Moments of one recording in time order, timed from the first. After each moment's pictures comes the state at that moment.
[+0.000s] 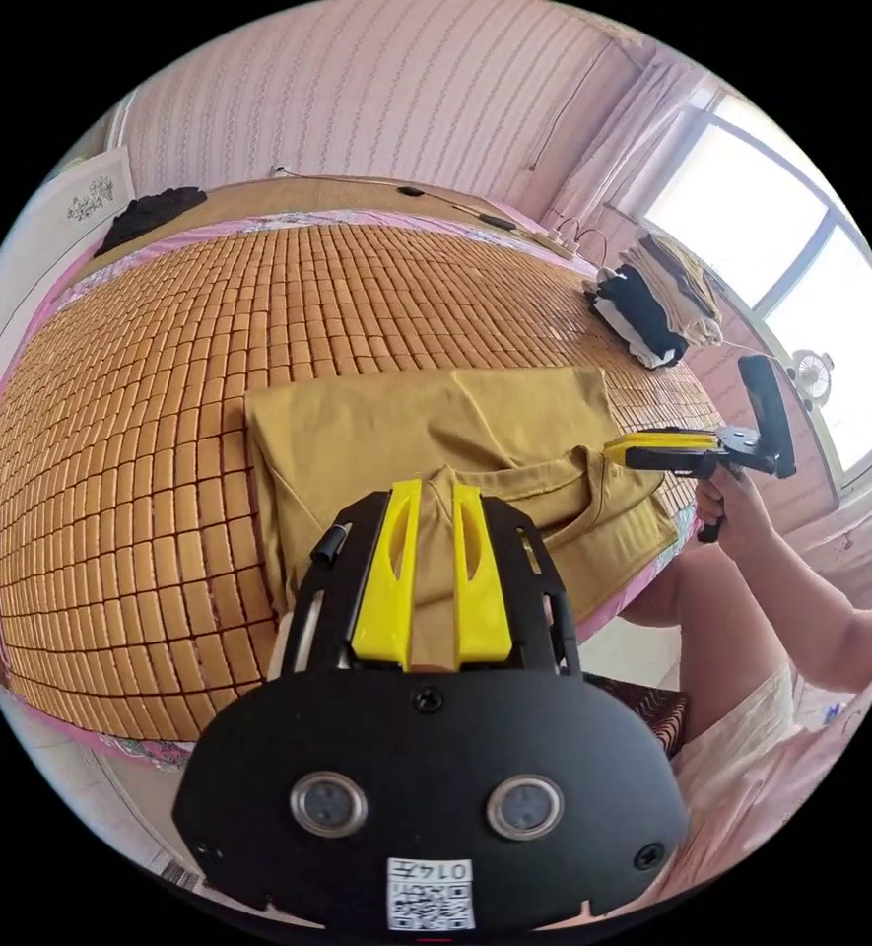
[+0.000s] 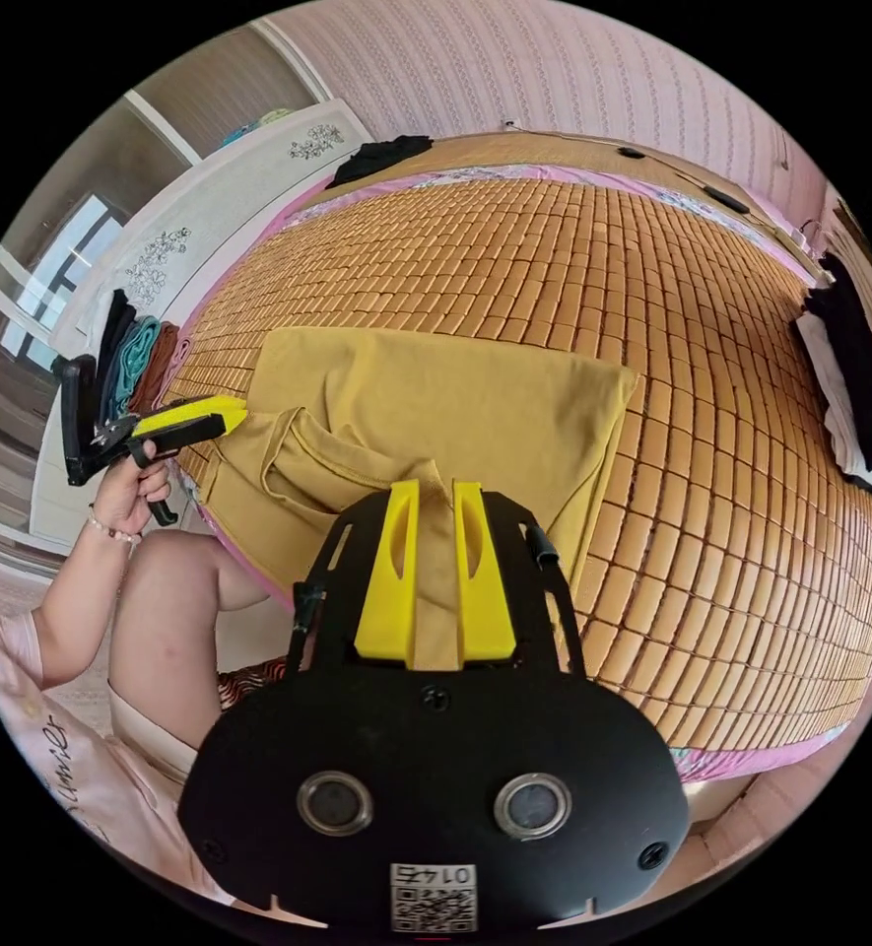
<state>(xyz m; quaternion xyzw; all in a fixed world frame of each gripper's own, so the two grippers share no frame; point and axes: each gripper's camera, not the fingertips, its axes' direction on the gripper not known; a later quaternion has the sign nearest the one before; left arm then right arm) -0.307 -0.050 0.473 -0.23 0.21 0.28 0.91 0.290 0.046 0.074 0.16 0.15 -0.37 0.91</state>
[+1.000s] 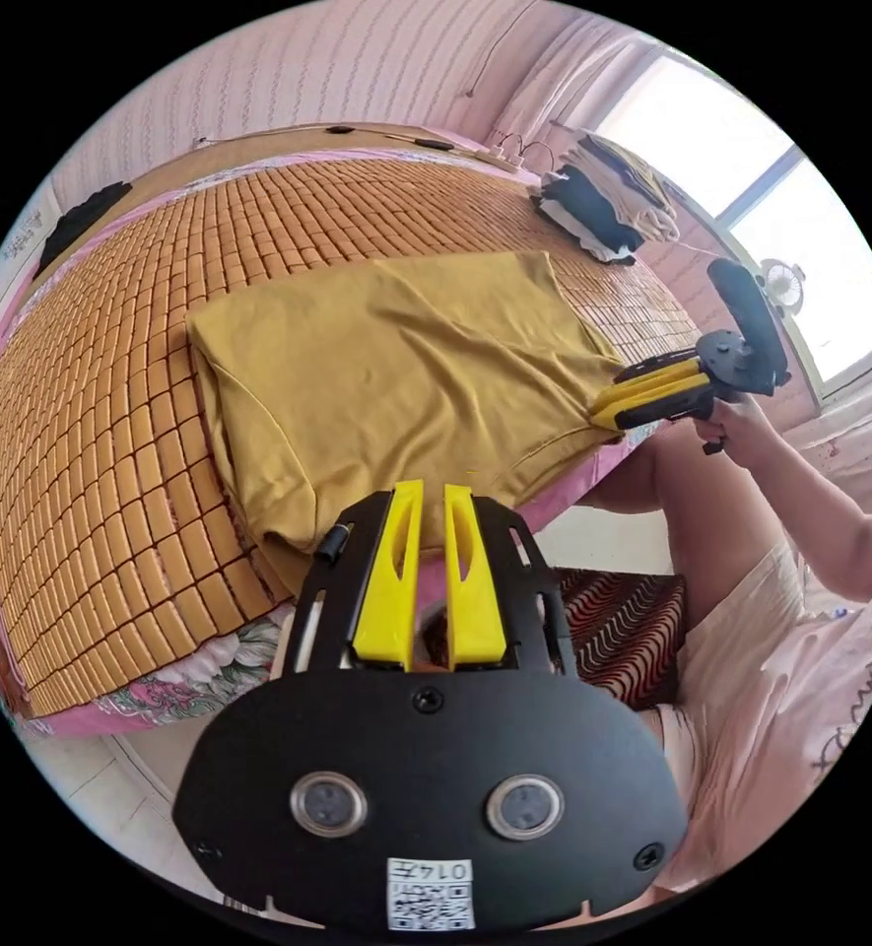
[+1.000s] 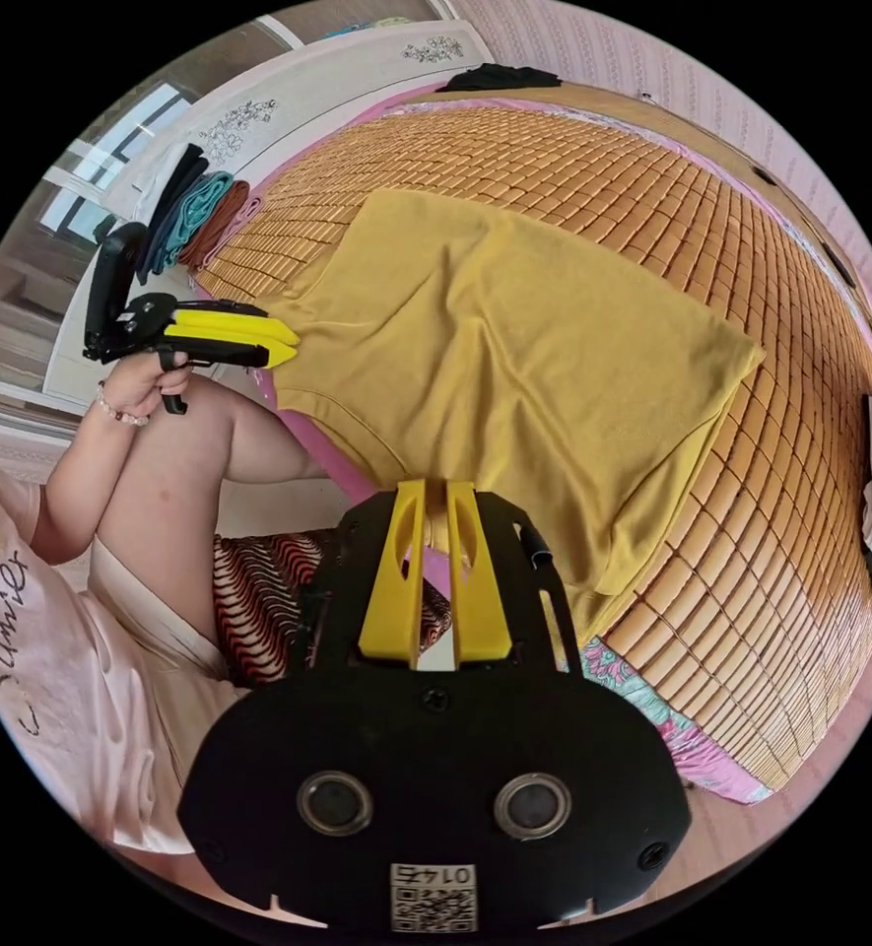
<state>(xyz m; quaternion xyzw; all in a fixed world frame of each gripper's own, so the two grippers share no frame) -0.305 0.037 0.432 -0.31 0.22 0.35 0.86 0.210 0.128 0.139 0.02 0.20 -0.46 0.86</state>
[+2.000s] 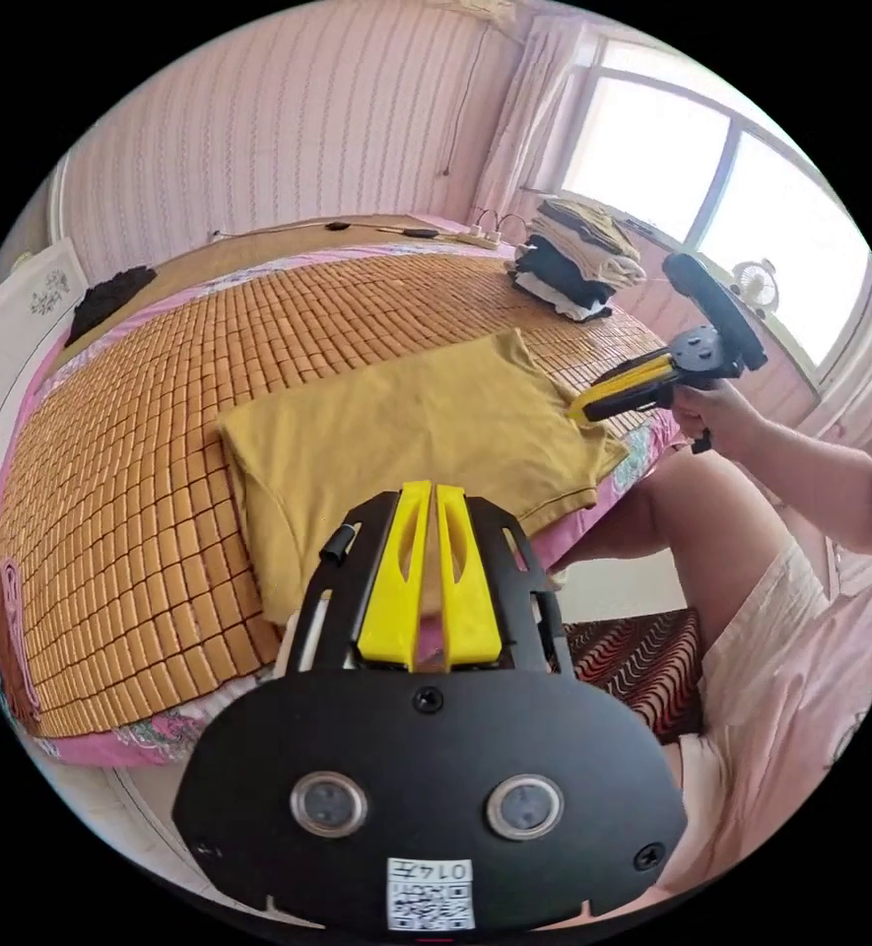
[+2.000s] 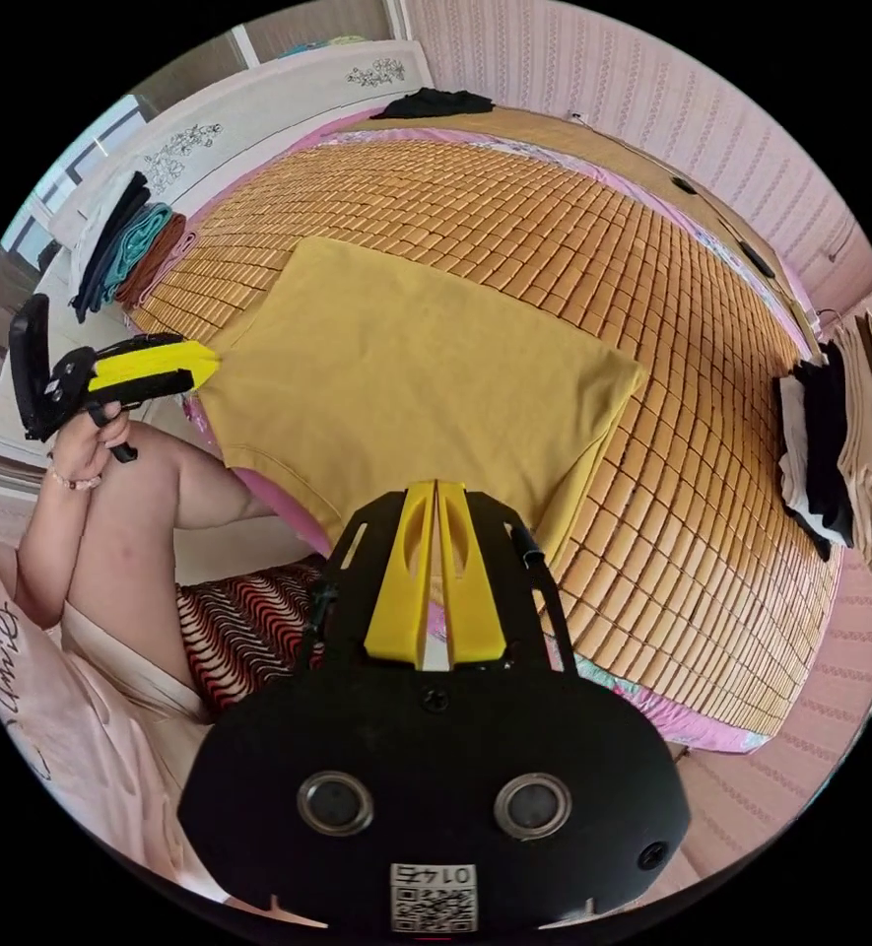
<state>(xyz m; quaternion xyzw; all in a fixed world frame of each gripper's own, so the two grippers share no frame) -0.271 0.086 0.387 -0.16 0.27 0.38 0.87 0.132 0.146 0.128 0.11 0.27 -0.42 0.86</state>
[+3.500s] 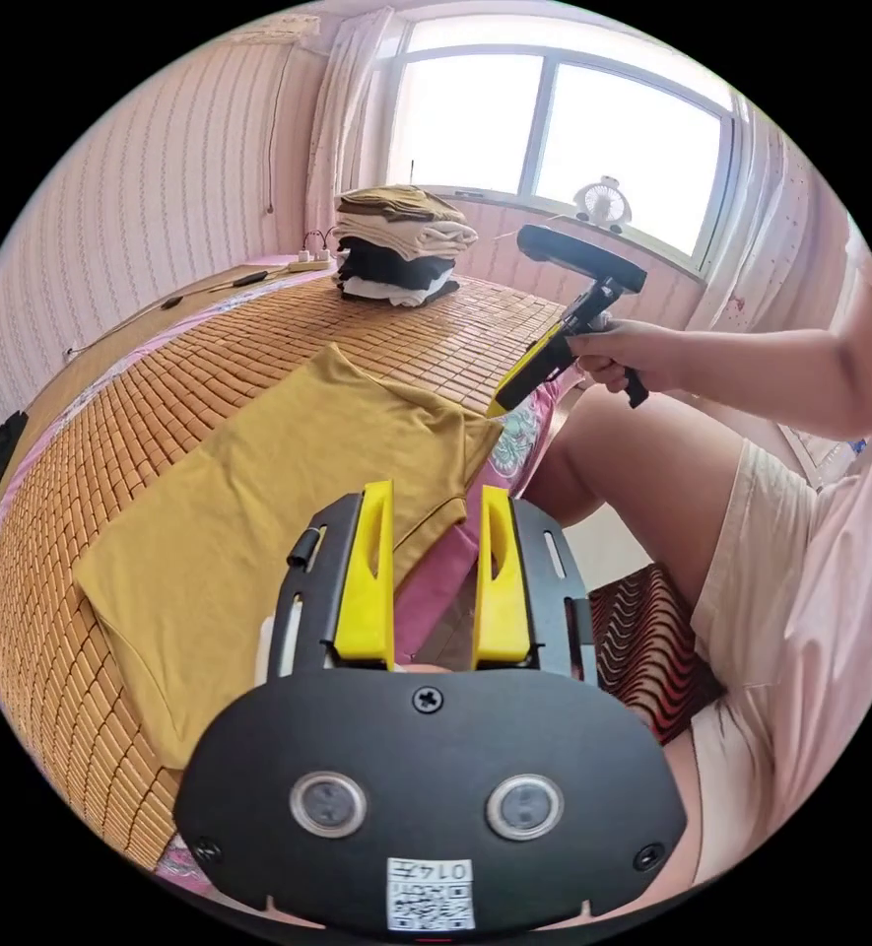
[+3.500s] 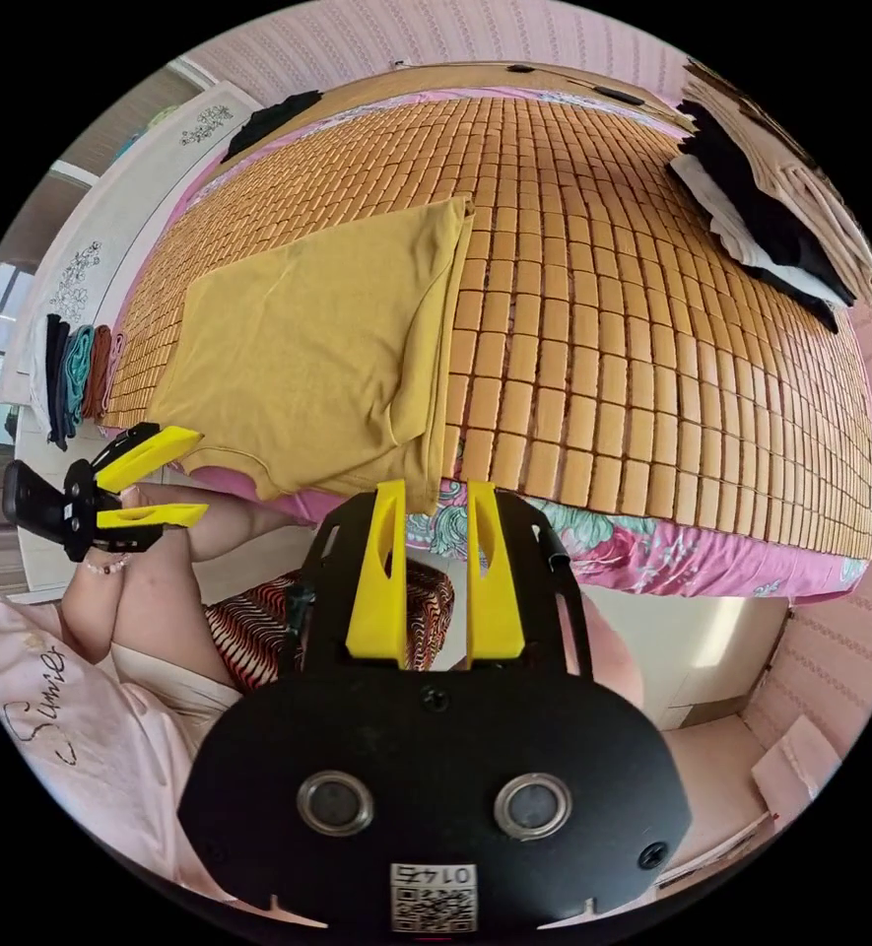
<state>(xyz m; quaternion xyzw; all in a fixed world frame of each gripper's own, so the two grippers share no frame) -0.184 0.239 0.368 -0.13 0.36 0.51 0.77 0.359 0.129 0.049 0.10 0.20 -0.24 0.94</state>
